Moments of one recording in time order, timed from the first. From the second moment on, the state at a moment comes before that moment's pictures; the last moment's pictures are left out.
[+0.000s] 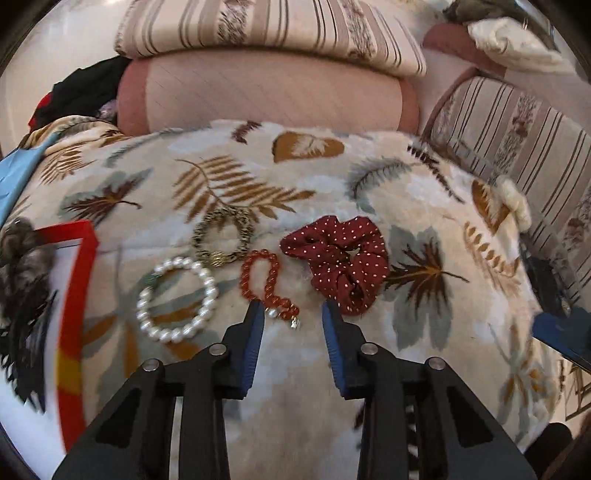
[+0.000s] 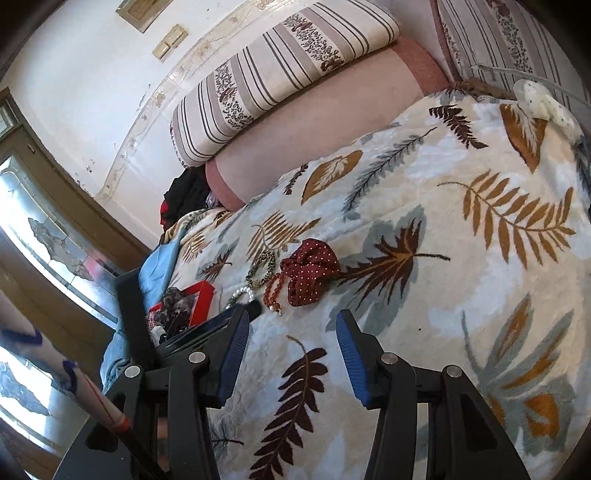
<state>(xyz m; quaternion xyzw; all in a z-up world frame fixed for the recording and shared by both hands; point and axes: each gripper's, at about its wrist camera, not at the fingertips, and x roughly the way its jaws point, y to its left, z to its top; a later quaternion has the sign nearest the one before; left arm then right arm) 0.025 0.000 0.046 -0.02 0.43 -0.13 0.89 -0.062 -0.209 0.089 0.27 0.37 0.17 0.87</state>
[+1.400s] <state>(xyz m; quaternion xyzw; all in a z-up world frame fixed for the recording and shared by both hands) 0.009 0.118 0.109 -0.12 0.36 -0.07 0.93 0.065 -0.050 0.036 0.16 0.50 0.20 0.82</state>
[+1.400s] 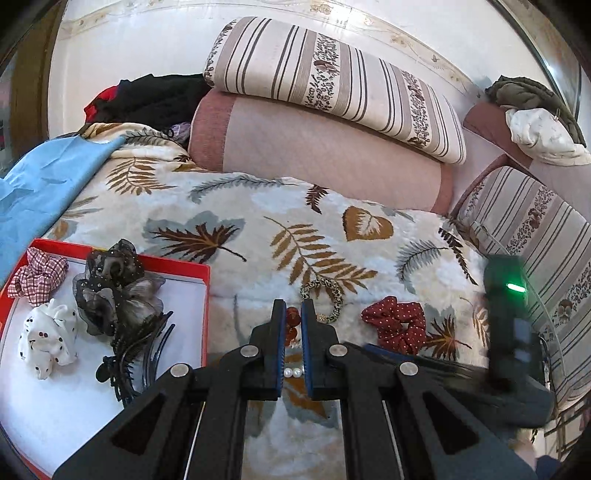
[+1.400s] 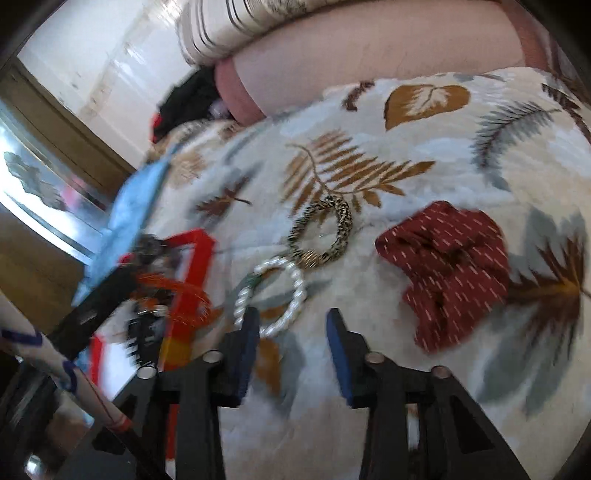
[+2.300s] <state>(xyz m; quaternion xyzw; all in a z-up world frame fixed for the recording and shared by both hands) 0.007 0.085 0.090 -0.09 0.37 -0.11 0.92 0.010 -0.148 0.085 0.23 0.43 0.19 0.85</state>
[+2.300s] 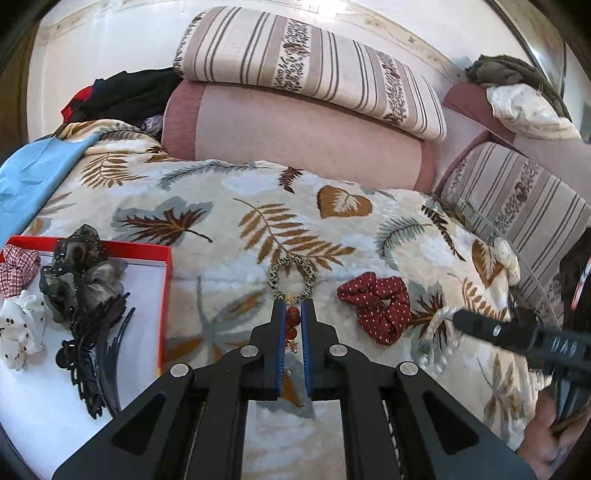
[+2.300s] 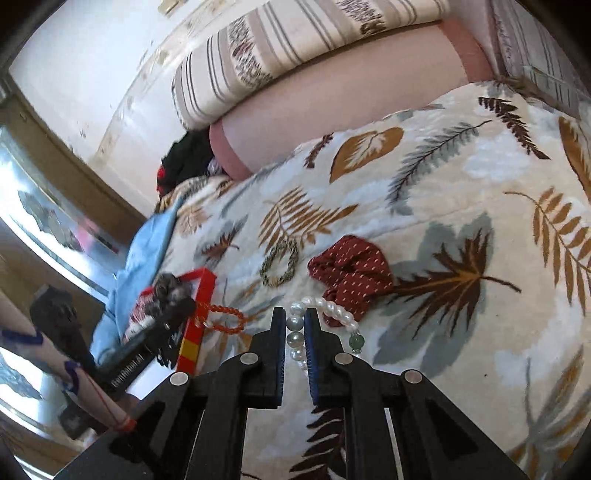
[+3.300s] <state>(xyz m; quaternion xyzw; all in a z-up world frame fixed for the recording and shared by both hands) -0.006 0.069 0.101 -0.01 0.32 -0.06 0.95 -0.004 -0.144 0.105 0.21 0.37 0.23 0.87</state>
